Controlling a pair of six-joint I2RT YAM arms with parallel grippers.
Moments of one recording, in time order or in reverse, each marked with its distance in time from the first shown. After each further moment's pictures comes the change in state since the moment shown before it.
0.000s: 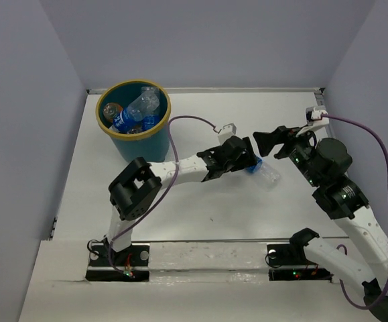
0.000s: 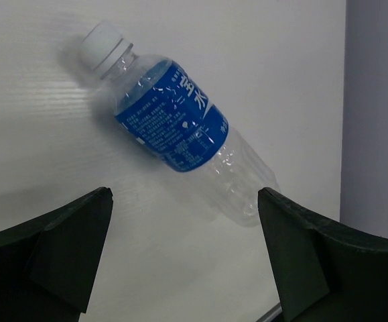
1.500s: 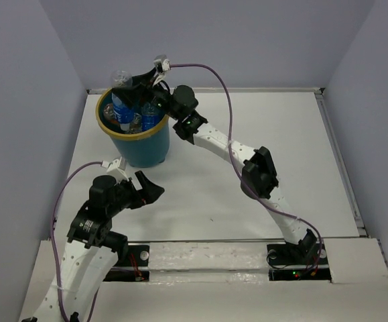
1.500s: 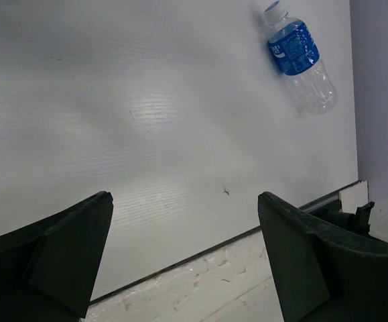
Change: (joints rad) left arm 0.683 -1.490 -0.808 -0.616 0.495 0.353; right arm 0.335 1.668 1.401 0.836 -0.334 0.135
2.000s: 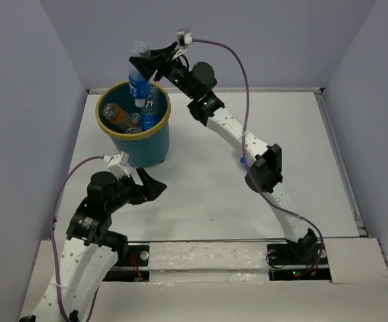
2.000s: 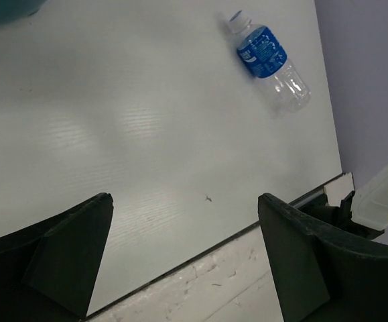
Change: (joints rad) left arm 0.001 0.040 0.050 0.077 0.061 0.027; right arm -0.115 -0.029 0.212 -0.185 -0.016 -0.006
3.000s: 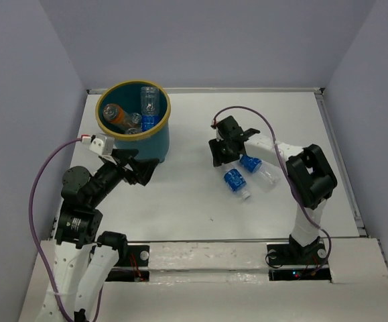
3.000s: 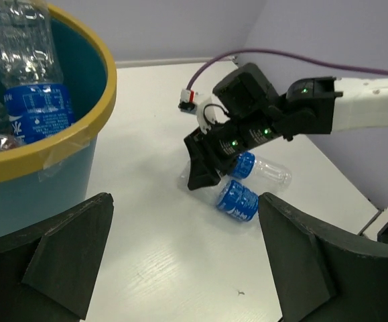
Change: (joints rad) left arm 0.113 0.040 0.206 0.288 0.103 0.290; right arm -0.152 -0.515 -1.286 -0.886 0.224 -0.247
